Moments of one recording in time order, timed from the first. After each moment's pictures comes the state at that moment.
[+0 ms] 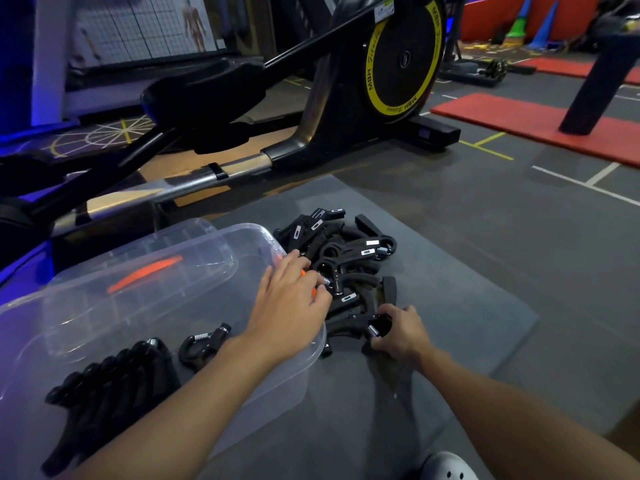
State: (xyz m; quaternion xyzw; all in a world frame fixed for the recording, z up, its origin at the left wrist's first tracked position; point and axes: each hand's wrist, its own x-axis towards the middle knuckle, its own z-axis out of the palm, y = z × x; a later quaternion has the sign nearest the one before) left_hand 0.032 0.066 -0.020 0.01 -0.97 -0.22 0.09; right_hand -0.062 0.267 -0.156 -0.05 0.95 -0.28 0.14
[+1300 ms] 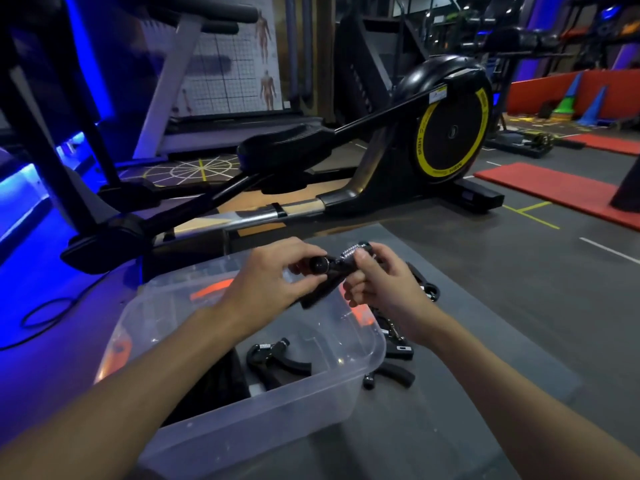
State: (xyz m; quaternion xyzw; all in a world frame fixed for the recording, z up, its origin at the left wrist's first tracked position) left_hand 0.119 -0.030 0.096 -0.12 -0.89 -0.32 0.29; right_hand 0.025 0.156 0.069 -0.24 0.62 -0.72 0.20
